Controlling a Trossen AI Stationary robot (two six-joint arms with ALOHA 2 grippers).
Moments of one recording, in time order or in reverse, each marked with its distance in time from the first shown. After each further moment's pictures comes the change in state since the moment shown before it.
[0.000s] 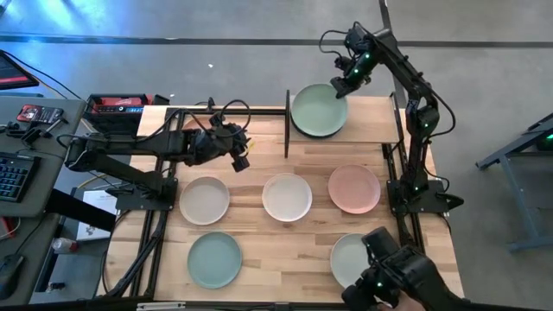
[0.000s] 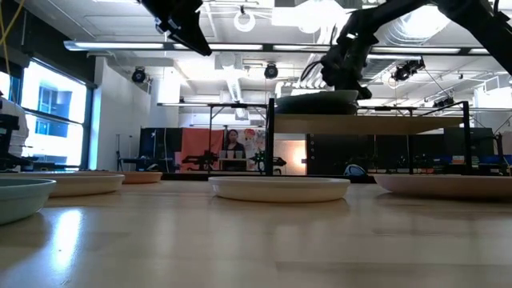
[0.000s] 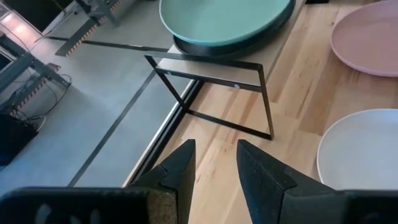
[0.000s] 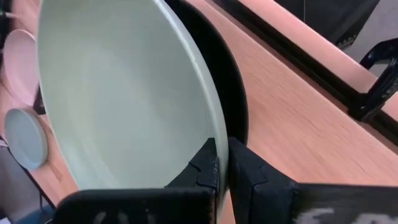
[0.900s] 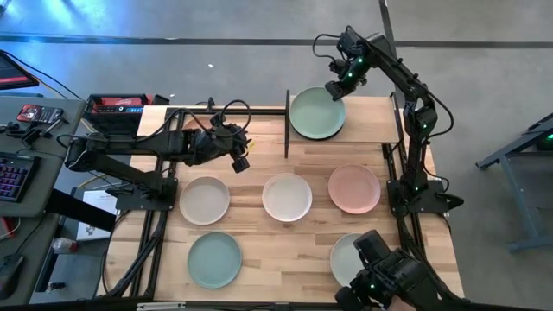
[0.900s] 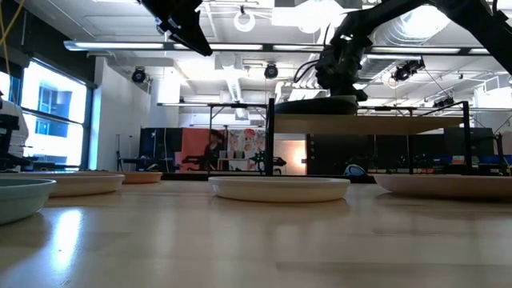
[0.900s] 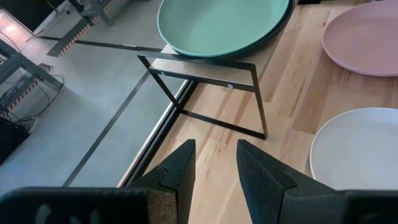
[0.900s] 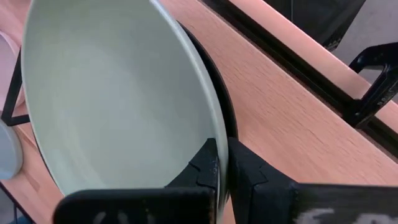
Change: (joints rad) left arm 0.002 0.000 0.000 0.000 0.027 0.000; right arm 0.049 0.000 -0.032 0.060 0.077 0.042
